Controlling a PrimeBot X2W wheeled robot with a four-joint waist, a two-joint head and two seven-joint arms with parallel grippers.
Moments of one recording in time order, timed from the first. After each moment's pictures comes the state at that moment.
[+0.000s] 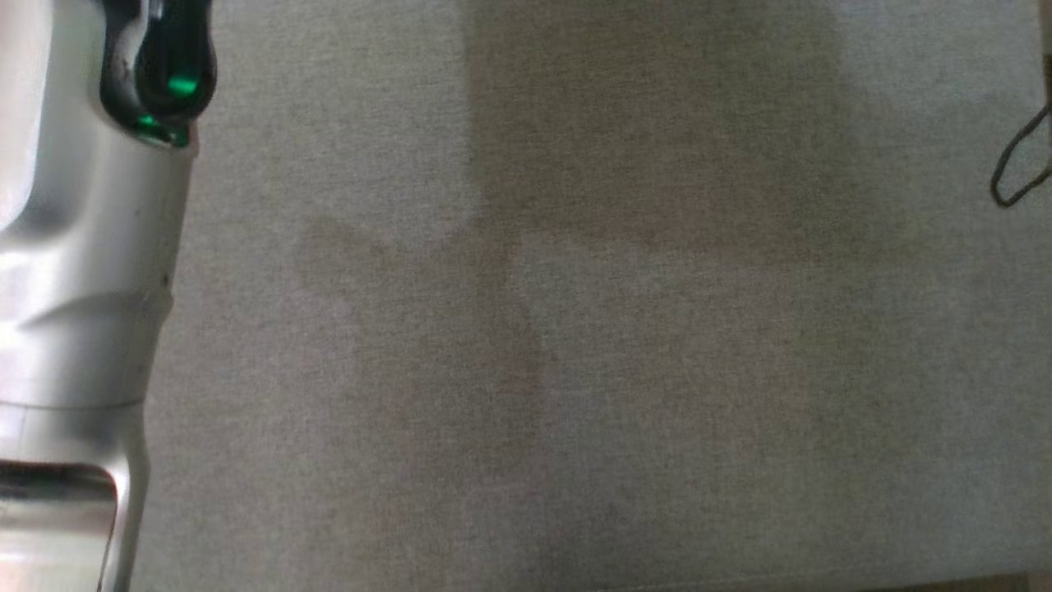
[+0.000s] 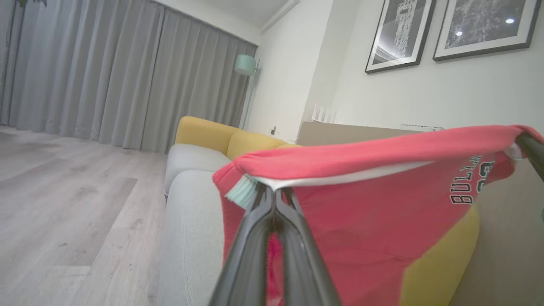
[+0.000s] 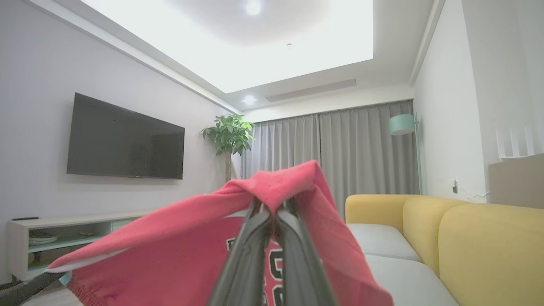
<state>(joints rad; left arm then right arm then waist) -1.08 0.24 -0.33 0.29 -0.70 -0.06 -0.04 -1.26 -0.27 0.34 0.35 0.50 0.13 -0.22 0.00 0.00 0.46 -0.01</state>
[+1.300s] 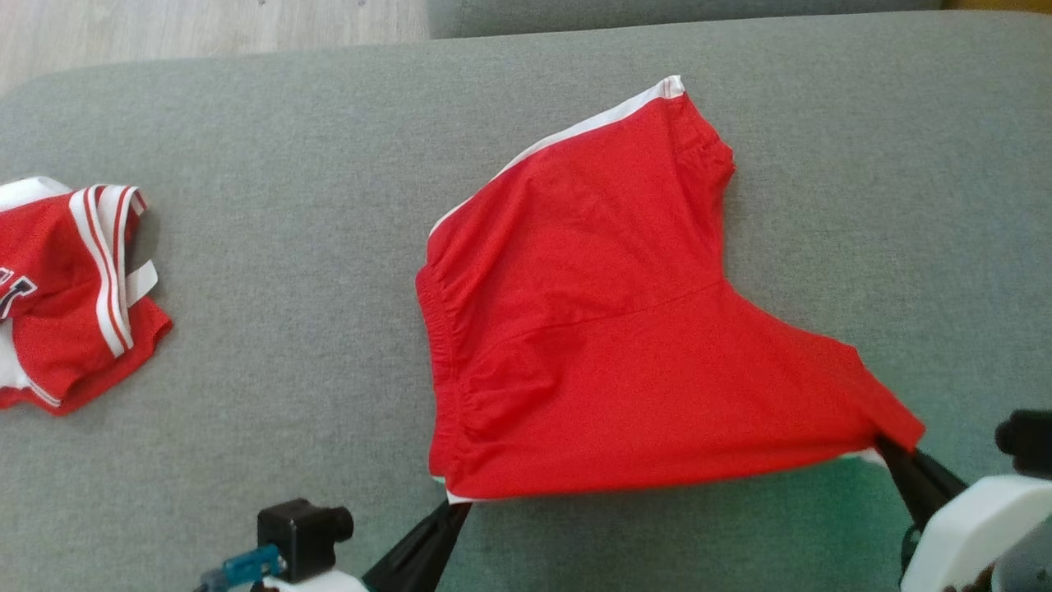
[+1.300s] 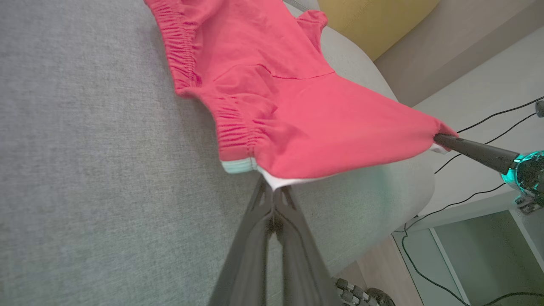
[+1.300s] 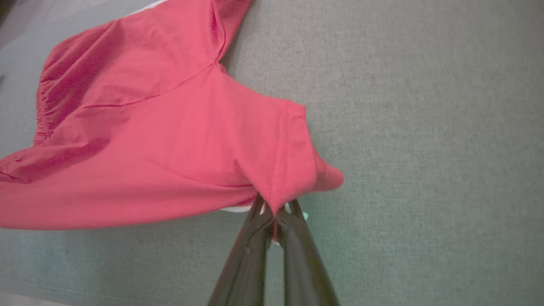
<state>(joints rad) 0.05 0.50 -0.75 -0.25 -0.90 0.13 0.14 0.29 -0.04 -0.15 -0.48 0.31 0.13 0.83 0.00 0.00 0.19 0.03</state>
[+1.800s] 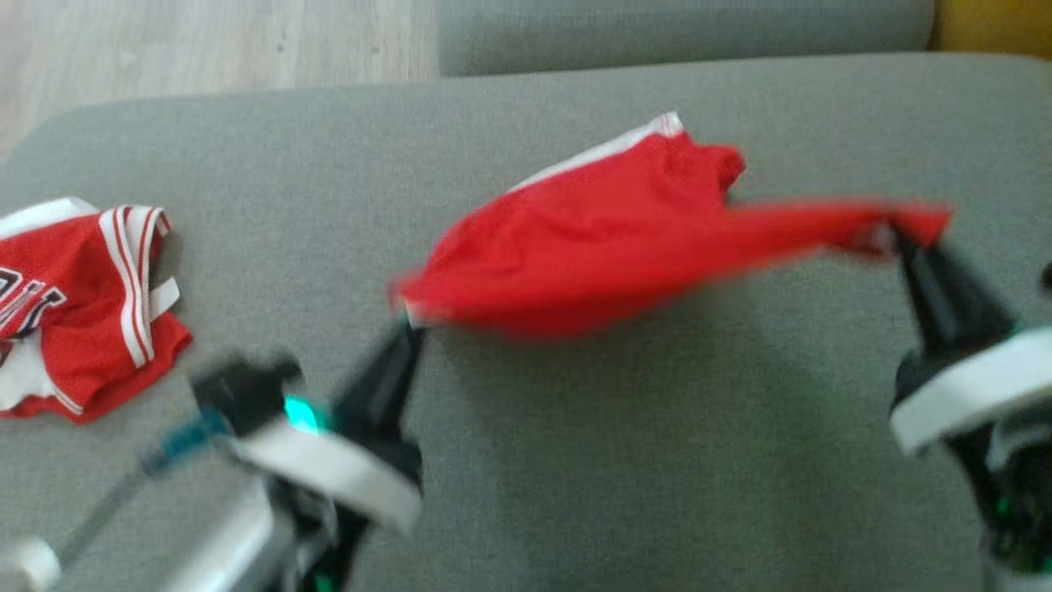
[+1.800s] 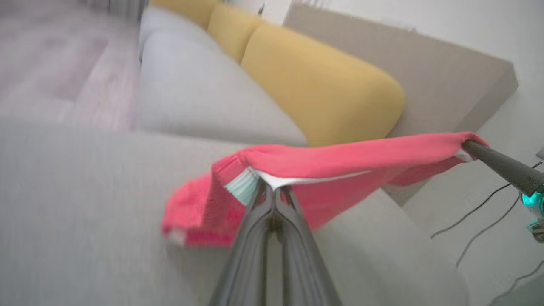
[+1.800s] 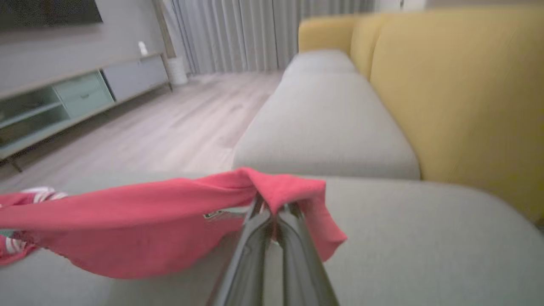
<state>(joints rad) -0.19 0.42 -0.64 -0.17 -0.87 0.11 0.03 -0.03 -0.10 -0.06 -0.44 0.27 0.13 0.54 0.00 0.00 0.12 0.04</state>
